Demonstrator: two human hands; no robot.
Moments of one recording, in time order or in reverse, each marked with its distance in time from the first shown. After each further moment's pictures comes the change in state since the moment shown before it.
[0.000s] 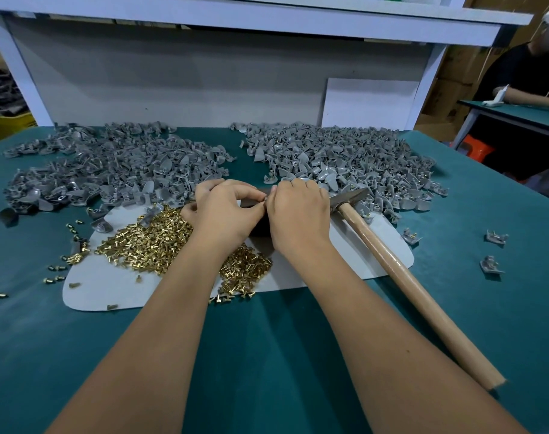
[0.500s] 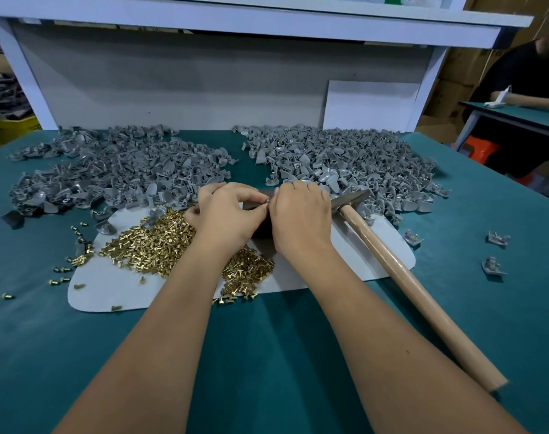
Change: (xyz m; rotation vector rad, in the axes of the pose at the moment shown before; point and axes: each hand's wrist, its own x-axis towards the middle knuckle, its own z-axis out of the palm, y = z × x) left_hand 0.000 -0.002 0.002 0.089 0.049 -0.034; right_hand 0.000 0.000 0.001 0.020 0.009 -0.016
